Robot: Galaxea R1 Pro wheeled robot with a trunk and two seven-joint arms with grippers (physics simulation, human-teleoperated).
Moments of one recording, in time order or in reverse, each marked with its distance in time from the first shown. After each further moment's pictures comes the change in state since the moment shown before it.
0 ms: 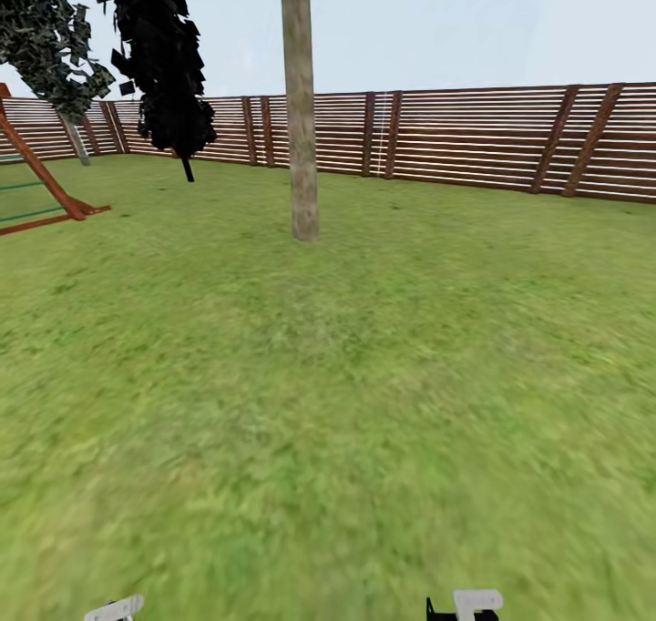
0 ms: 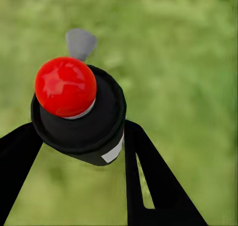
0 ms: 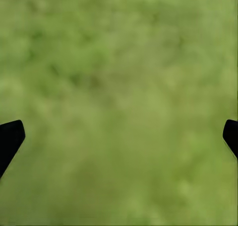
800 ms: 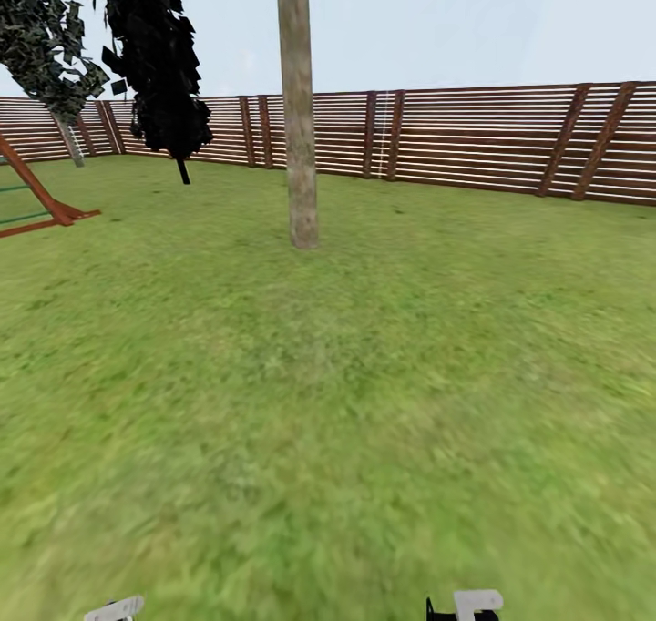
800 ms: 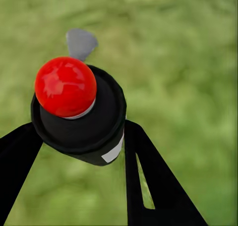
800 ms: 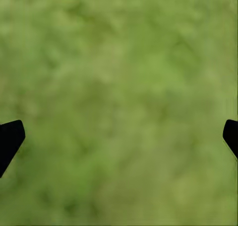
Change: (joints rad) left arm 0.001 0.000 0.000 -0.001 0.000 0.000 0.000; right arm 0.000 0.000 0.000 0.000 0.000 -0.001 0.001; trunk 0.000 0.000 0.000
